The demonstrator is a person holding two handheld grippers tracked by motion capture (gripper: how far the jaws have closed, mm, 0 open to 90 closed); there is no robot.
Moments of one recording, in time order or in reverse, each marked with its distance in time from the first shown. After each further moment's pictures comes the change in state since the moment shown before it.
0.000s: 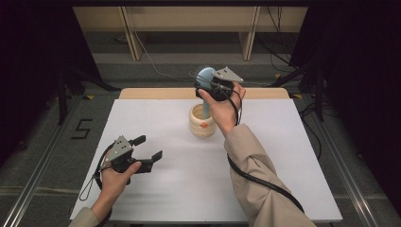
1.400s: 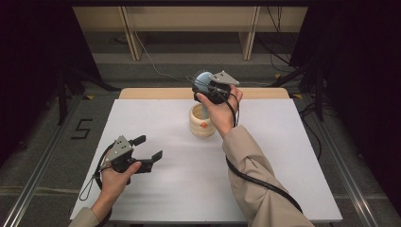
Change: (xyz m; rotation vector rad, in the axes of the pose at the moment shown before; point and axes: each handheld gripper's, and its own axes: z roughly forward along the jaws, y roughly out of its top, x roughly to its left) left arm 0.000 0.000 0.000 -0.001 -0.001 0.000; right arm 0.003 -0.014 0.009 0.041 0.004 -0.003
